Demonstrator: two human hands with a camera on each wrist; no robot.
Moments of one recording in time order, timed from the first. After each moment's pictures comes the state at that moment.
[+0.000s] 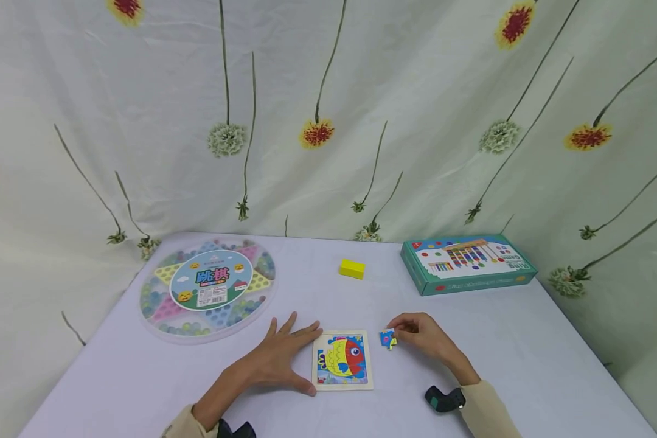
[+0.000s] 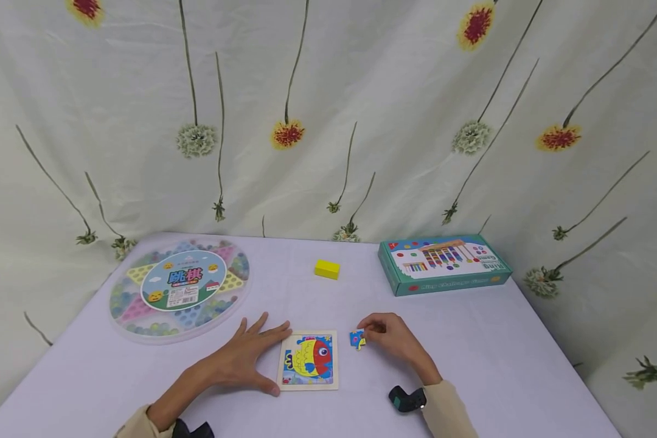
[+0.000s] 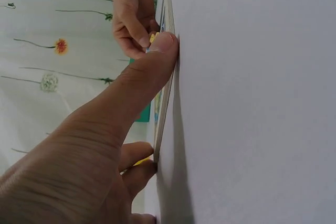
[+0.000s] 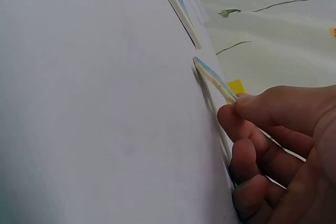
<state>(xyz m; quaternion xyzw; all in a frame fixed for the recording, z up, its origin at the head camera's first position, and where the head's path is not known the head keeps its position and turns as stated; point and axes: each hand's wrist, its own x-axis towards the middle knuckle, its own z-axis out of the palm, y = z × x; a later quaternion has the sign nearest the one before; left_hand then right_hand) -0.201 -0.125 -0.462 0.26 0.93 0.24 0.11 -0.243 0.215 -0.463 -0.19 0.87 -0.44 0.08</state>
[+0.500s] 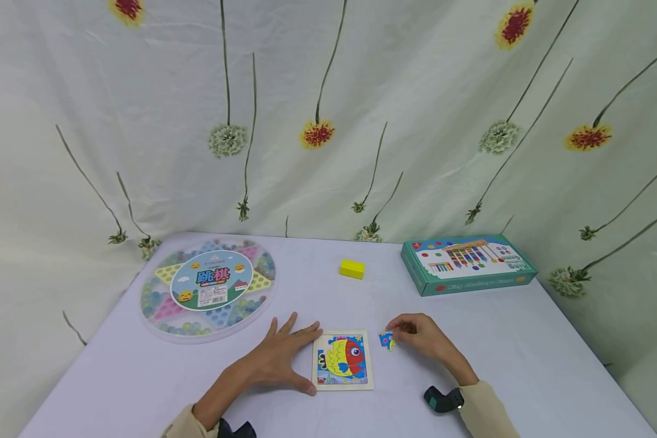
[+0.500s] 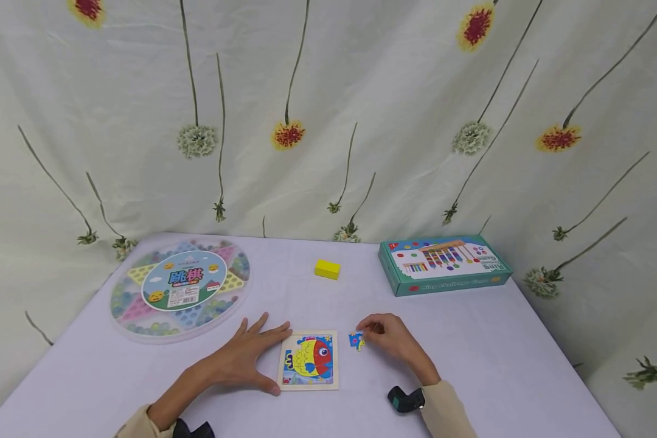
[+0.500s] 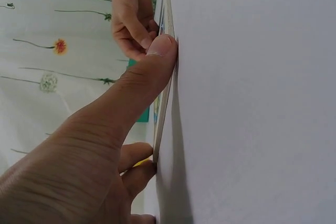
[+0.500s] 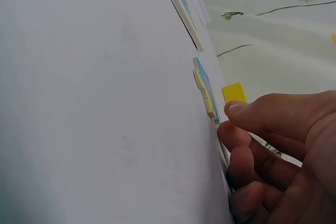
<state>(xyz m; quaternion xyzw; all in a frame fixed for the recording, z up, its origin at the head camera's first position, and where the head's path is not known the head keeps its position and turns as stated) -0.200 -0.124 -0.459 0.26 0.92 0.25 0.11 -0.243 0.212 -0.463 -0.18 0.89 -0.42 0.07</state>
